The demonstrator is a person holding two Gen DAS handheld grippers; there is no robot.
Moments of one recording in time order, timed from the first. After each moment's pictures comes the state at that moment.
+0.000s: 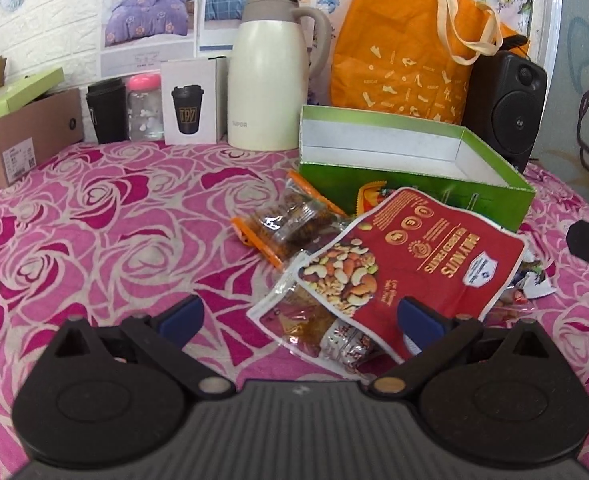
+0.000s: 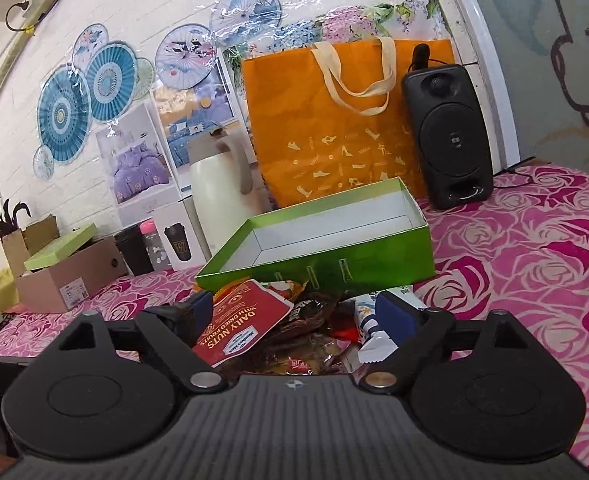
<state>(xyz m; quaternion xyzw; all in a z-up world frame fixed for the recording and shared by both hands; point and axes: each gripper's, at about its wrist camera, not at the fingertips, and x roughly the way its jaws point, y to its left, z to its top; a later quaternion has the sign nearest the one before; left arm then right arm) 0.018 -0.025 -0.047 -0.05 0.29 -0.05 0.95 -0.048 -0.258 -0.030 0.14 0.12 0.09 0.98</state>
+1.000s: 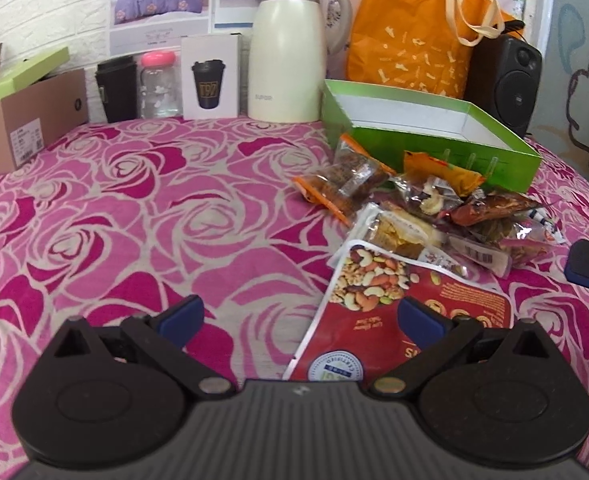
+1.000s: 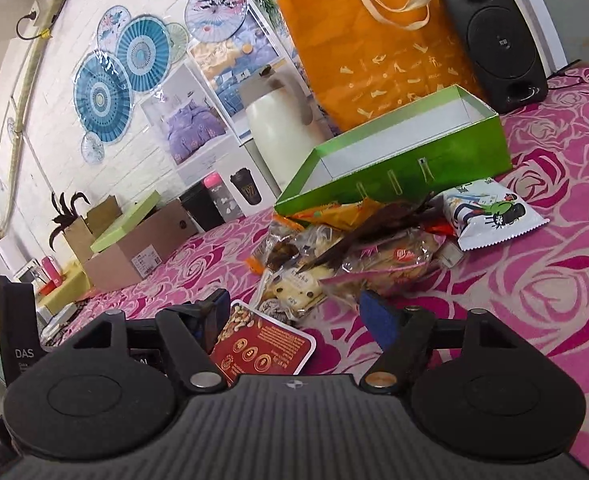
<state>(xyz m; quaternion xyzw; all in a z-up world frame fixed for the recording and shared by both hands) 0.000 0.042 -0.068 -0.02 0.32 -0.10 0.94 -0.057 -0.226 -0.054 0.22 0.20 0.19 0.94</state>
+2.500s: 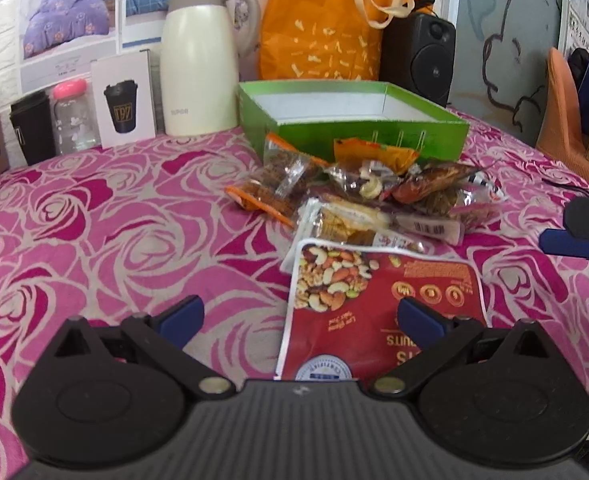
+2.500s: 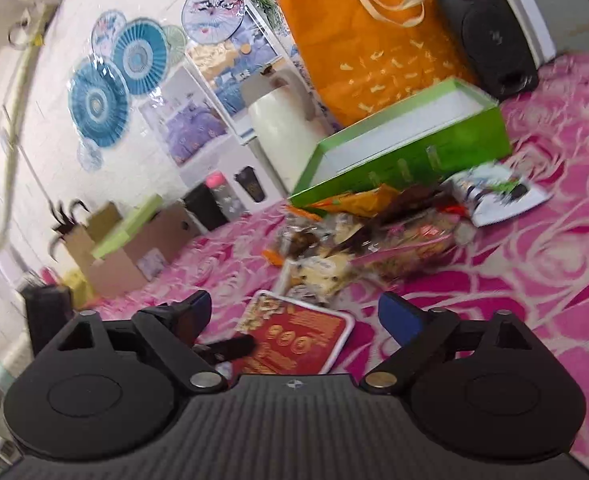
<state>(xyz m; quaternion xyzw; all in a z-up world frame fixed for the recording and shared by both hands) 0.009 0.045 -0.074 0.04 0.31 -0.23 0.92 -0.073 -0.209 -0.051 0.27 0.21 0.18 0.92</state>
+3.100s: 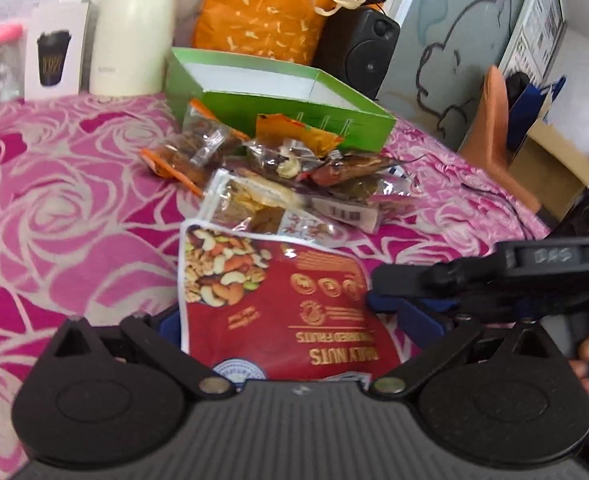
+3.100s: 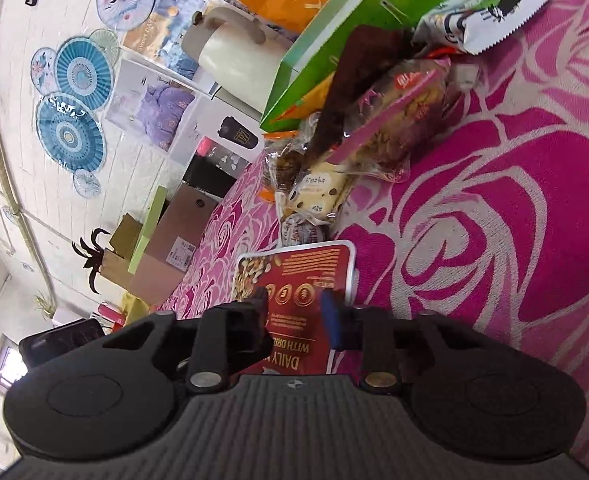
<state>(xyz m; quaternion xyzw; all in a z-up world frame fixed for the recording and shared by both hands) 0.015 0.049 -0.084 -0.05 0.34 -0.35 0.87 -0.040 -0.210 -0.102 0.41 0.32 0.21 0.83</state>
